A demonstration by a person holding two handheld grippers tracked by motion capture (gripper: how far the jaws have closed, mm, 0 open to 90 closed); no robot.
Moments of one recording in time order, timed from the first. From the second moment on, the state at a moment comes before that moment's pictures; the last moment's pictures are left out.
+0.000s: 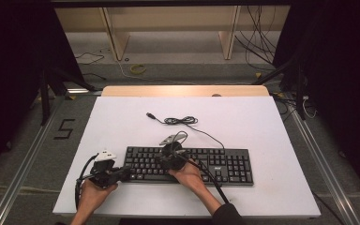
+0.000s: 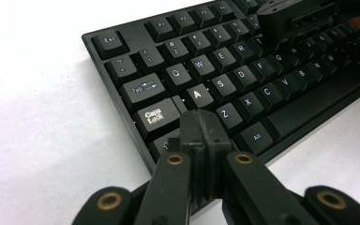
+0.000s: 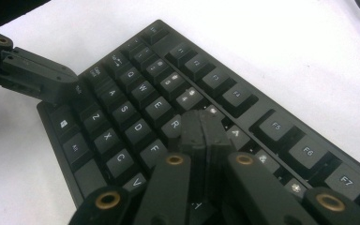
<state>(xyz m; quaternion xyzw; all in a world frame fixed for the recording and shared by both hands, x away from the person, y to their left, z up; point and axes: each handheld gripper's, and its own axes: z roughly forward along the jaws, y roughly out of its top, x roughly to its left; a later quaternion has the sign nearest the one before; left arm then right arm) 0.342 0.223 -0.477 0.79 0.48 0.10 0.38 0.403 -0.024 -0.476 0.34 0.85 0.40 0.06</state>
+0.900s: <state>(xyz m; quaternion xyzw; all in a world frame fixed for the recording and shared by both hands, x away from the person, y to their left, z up) 0.346 0.220 -0.481 0.79 0.48 0.10 0.37 0.403 -0.020 -0.481 0.34 0.85 0.39 0.07</state>
